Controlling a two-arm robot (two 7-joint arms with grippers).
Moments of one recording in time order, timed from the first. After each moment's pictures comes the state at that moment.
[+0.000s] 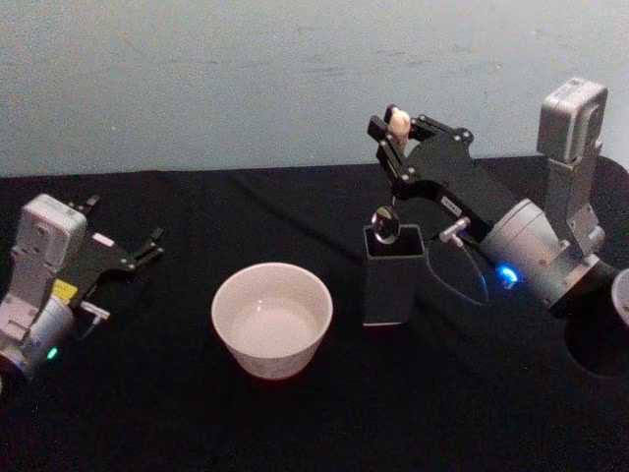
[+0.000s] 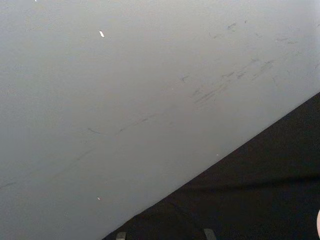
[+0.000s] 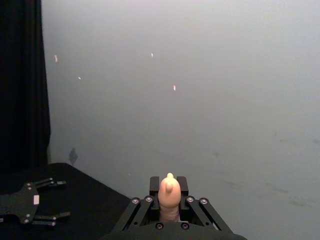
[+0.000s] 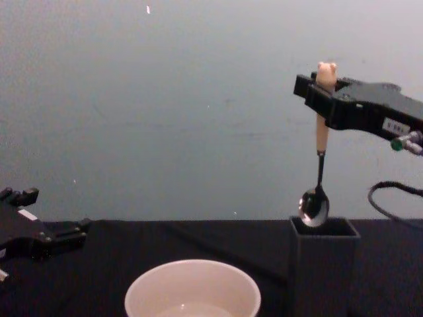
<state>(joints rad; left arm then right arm) -0.20 0.60 0.45 -1.41 -0.25 -0.12 0.03 0.24 0.33 -0.32 -1.60 0.37 -0.10 0.37</state>
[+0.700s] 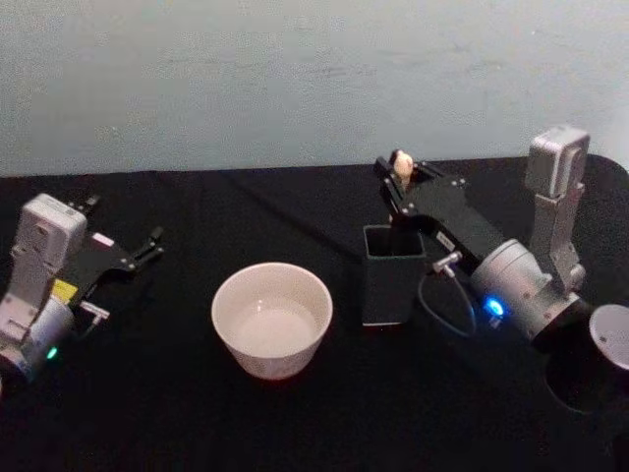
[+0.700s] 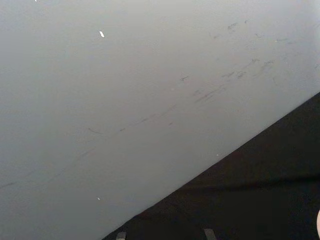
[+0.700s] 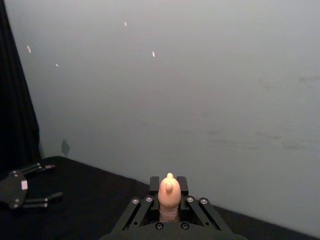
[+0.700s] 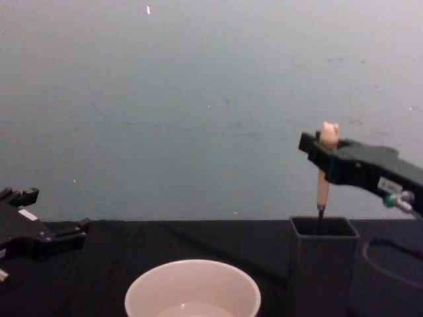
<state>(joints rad) -0.20 0.60 0.45 -1.41 -0.25 -0.12 0.03 0.20 0.27 -0.30 -1.49 0.41 -0.11 0.35</state>
